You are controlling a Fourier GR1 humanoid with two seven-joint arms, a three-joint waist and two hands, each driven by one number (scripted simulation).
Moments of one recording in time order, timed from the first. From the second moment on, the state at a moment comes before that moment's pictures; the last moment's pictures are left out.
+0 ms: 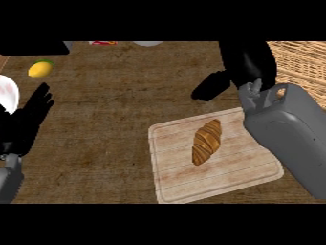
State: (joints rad) left arm -0.19 0.46 -0.06 -1.36 0.29 0.12 0.17; right arm -0.92 -0.38 0.45 -1.48 0.47 0.02 0.91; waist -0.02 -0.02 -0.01
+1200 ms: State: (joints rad) left arm -0.17 0.43 -0.02 -1.38 0.26 0.10 0.17; right arm -0.55 -0.59 0.20 -2.10 0.01 0.30 1.09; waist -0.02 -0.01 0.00
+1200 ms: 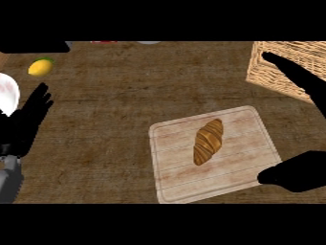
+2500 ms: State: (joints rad) left arm -0.20 0.36 0.04 -1.37 0.18 0.03 0.19; right arm -0.28 -0.23 0.32 -1.61 0.56 0.03 0.58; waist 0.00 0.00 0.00
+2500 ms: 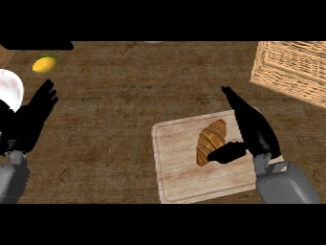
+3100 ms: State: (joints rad) left arm -0.21 0.31 0.07 -1.41 0.11 0.03 0.25; right arm -0.21 -0.18 0.27 -1.60 0.62 0.10 0.50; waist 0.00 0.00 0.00
